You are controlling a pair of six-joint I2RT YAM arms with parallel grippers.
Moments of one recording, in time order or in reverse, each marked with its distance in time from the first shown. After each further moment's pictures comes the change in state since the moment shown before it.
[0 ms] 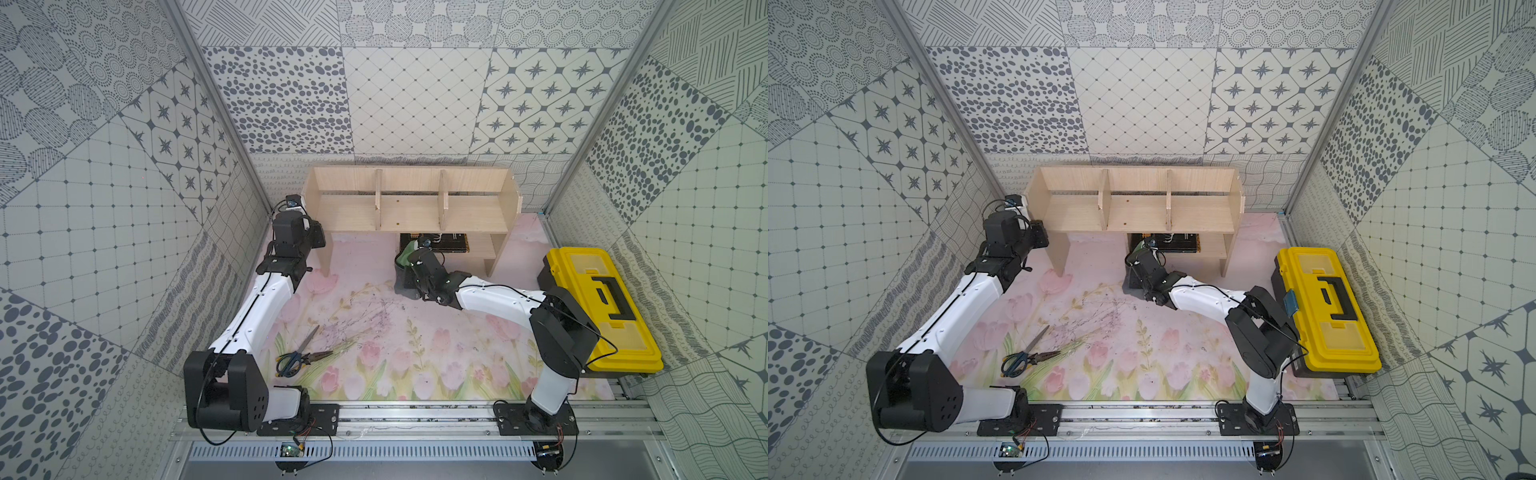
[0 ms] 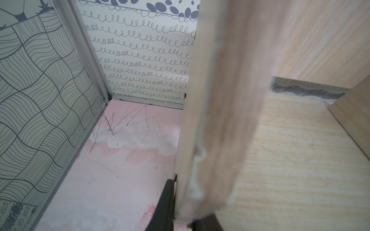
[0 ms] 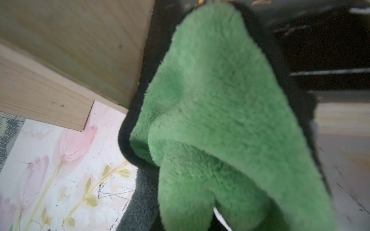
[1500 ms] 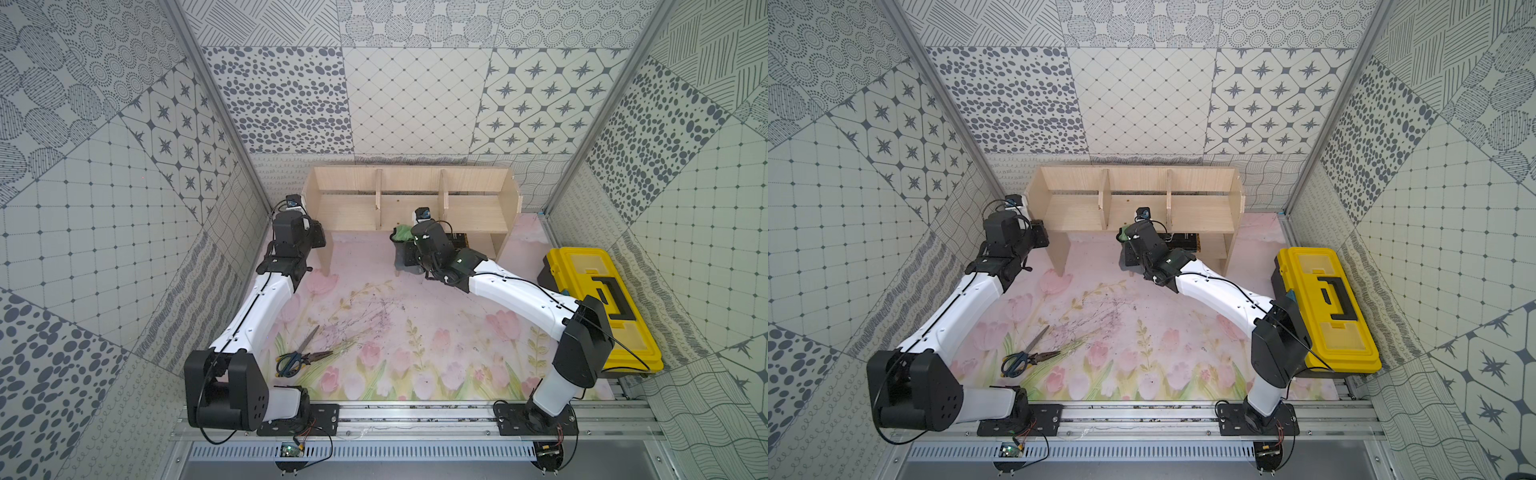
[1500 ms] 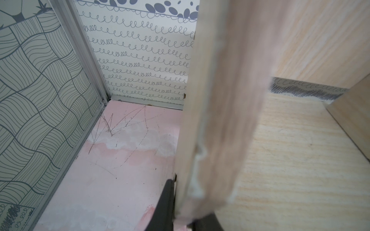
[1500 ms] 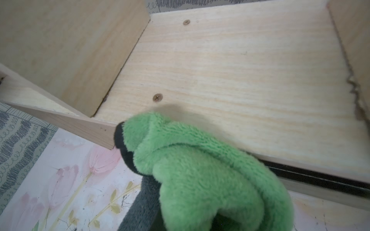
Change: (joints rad) left arm 0.000 0.002 -0.001 0.008 0.007 0.000; right arm 0.004 -0.085 0.278 -0.232 0.058 -0.179
